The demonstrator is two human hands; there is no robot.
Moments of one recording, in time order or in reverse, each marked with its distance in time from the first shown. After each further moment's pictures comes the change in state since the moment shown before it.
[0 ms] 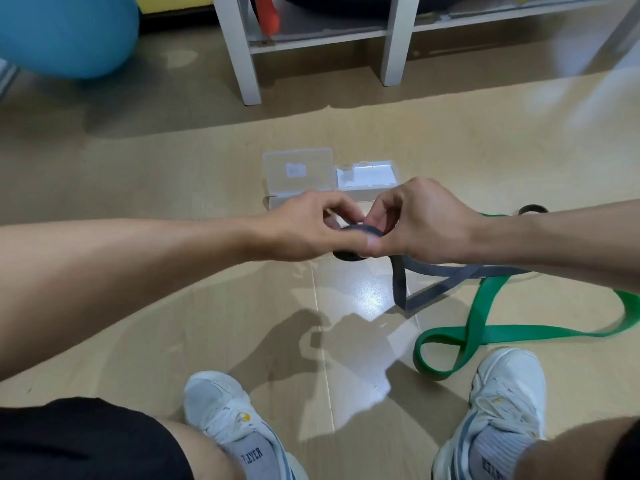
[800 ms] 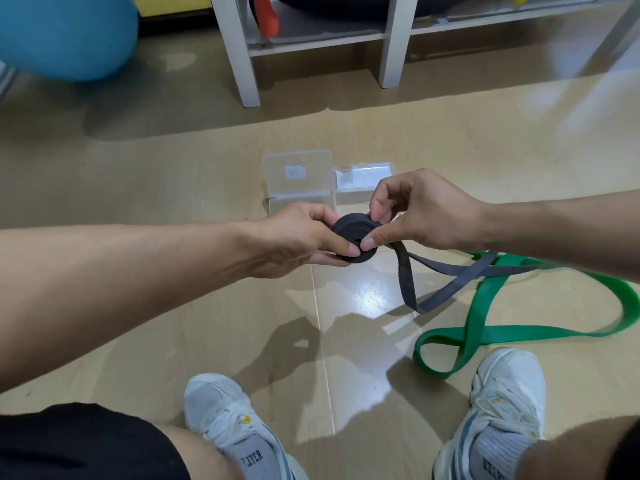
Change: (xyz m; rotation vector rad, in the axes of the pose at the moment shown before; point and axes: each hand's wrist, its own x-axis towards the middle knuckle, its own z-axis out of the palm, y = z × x) left_hand -0.001 -0.005 0.011 -0.647 0.029 -0.236; right_hand 0.008 0.009 -0.007 0.391 -0.095 0.008
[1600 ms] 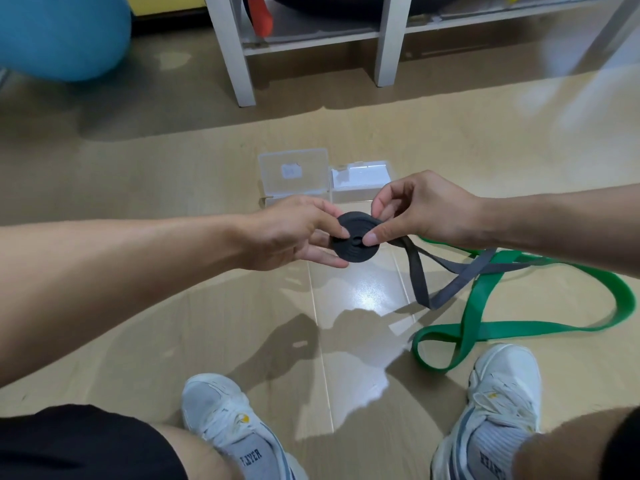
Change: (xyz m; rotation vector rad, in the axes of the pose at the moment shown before) left_hand -0.002 0.011 -0.004 -0.038 -0.098 -0.030; right_hand 0.000 0.010 -0.006 0.122 -0.035 0.143
